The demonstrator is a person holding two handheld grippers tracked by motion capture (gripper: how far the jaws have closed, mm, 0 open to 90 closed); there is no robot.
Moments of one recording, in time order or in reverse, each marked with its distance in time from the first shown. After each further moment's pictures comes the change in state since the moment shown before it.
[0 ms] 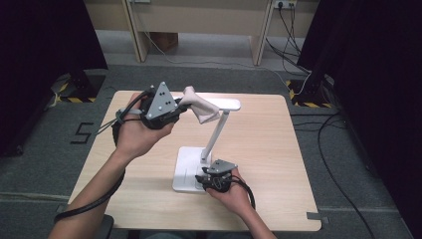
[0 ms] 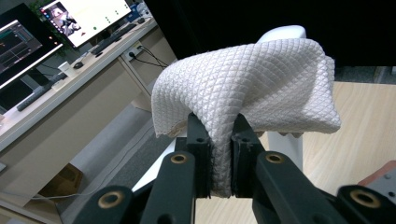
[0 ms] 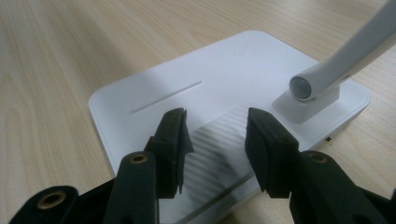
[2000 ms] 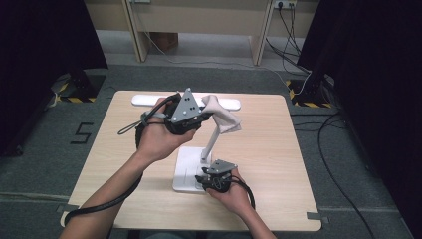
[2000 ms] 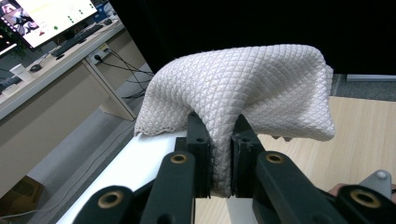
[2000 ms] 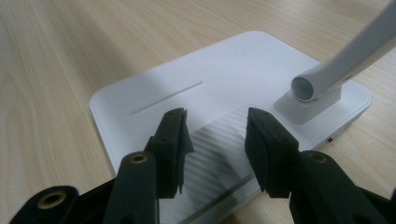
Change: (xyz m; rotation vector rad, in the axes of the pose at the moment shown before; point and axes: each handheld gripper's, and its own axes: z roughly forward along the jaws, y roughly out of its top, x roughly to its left) left arm -0.030 0.019 0.028 -0.009 -0.112 -0.021; right arm 0.001 0.000 0.000 0.000 0.002 0.003
